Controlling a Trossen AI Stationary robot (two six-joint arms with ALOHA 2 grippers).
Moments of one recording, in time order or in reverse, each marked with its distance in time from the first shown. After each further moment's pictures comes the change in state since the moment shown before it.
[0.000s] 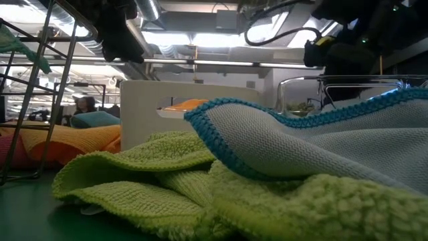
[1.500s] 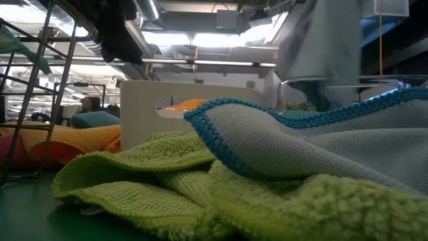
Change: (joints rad) left arm 0.001 0.000 0.000 -0.015 0.000 -0.001; right arm -0.077 0.107 1.100 -0.966 -0.132 -0.365
